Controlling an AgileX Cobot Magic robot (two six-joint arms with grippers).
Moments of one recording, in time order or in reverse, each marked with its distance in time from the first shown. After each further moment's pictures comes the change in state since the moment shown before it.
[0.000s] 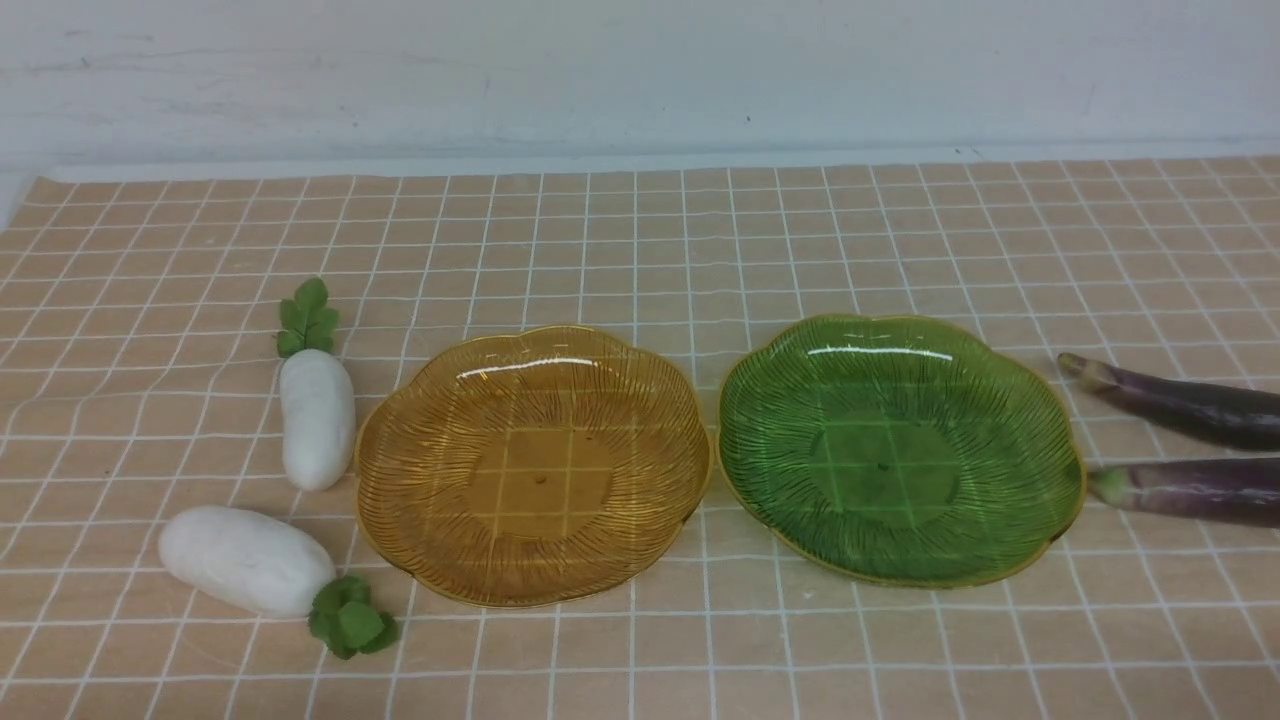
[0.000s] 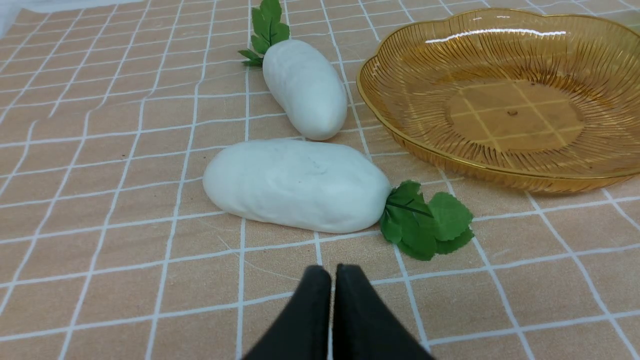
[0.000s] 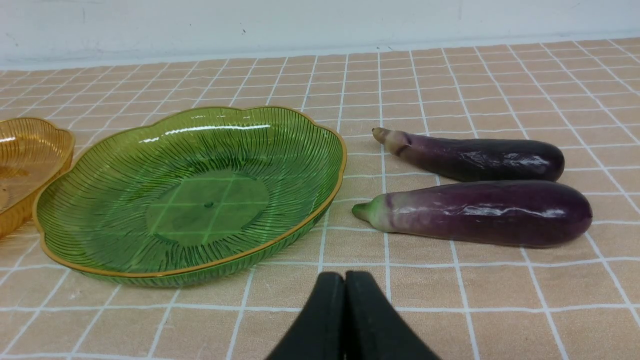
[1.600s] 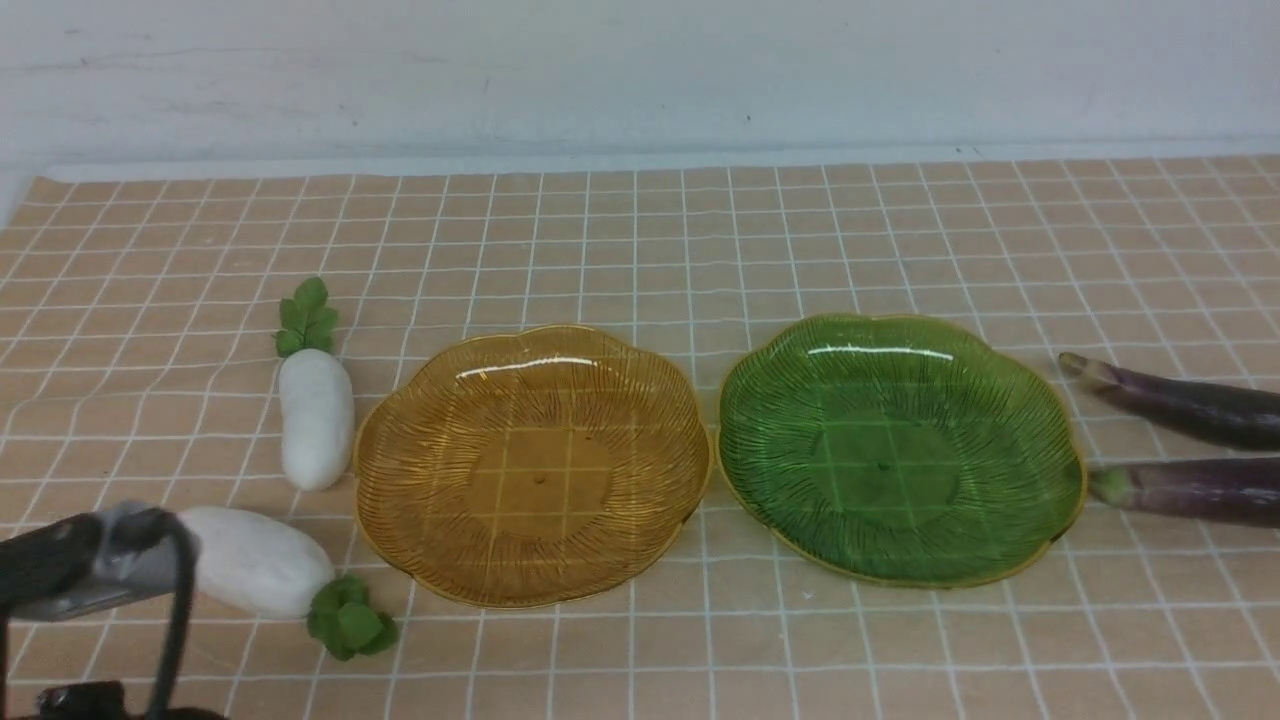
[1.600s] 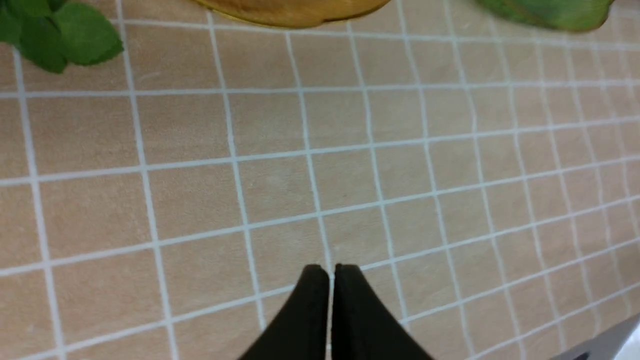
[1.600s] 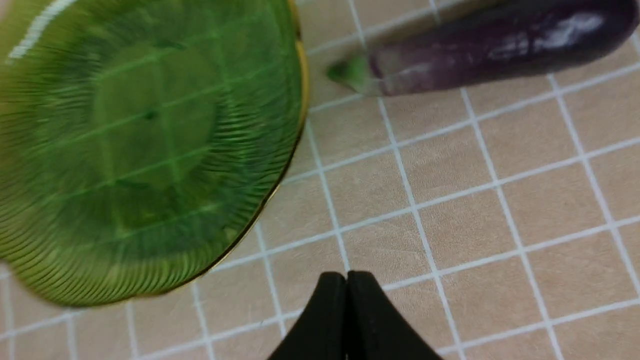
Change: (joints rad) right arm 0.000 1.109 -0.812 0.032 0.485 0.298; left arm 0.000 0.829 -0.530 -0.646 0.508 0.210
